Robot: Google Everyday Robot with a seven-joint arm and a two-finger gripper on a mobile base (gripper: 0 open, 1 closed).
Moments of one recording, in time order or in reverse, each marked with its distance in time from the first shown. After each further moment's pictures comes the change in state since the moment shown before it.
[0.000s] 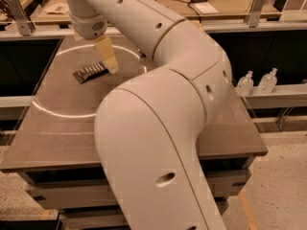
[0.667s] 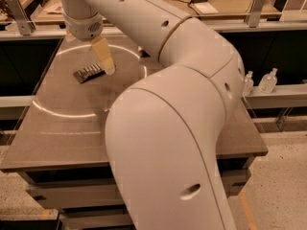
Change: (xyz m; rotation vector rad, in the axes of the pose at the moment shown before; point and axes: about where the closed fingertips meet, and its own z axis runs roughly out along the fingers) arm -0.021 0.004 -0.011 0.036 -0.018 -0.076
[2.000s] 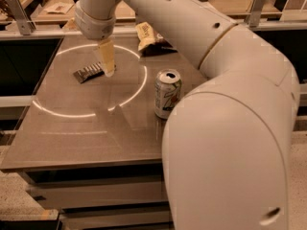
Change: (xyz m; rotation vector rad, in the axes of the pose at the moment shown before) arm -0.010 0.004 -0.021 0.228 -0.188 -0.036
